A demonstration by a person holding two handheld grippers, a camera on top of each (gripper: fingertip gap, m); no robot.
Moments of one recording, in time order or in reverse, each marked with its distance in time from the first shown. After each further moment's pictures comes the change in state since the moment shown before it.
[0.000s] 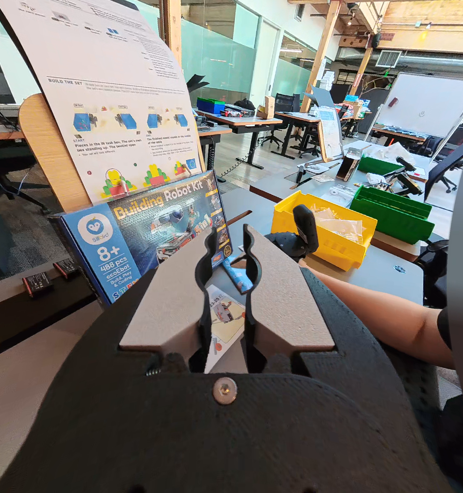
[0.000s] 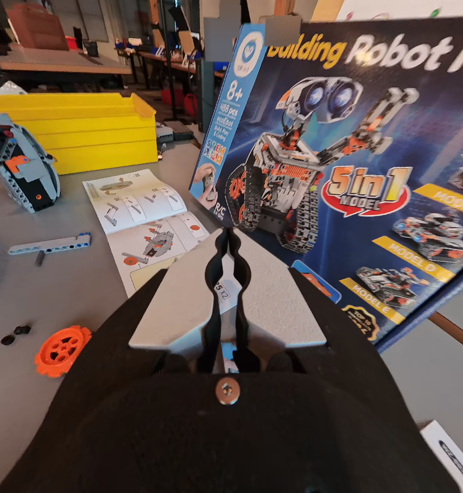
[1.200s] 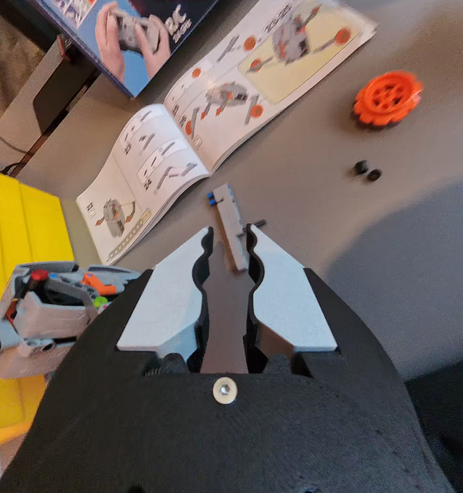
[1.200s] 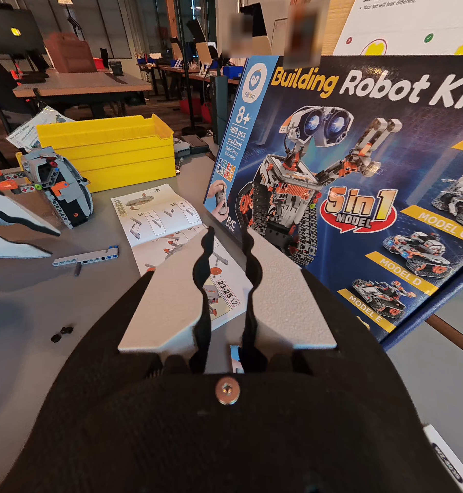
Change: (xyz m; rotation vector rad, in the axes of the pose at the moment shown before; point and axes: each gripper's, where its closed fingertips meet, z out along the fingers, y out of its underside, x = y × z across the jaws) left arm 0.009 0.271 -0.039 -0.793 -0.574 0.308; right arm -0.001 -0.025 -0.014 0.014 -0.065 0.060
